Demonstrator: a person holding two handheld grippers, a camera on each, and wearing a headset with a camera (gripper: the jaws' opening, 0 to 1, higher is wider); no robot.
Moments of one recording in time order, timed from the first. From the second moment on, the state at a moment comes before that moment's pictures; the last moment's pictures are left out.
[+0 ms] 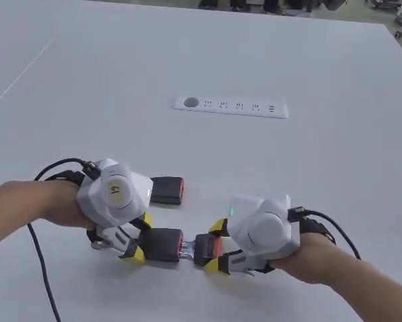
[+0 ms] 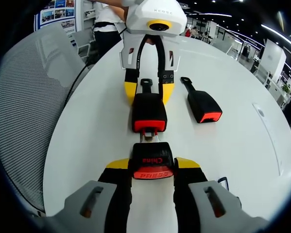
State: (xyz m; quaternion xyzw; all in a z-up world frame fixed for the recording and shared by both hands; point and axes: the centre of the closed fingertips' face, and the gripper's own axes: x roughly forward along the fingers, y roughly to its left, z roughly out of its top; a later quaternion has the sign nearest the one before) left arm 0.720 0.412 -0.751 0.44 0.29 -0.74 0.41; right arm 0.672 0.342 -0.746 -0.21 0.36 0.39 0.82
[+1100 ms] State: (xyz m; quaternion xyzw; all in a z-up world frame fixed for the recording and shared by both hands) left arm 0.719 0.409 -0.752 0.44 0.28 -0.75 0.41; right arm 0.679 0.351 -0.746 -0.19 0.38 0.39 0.82
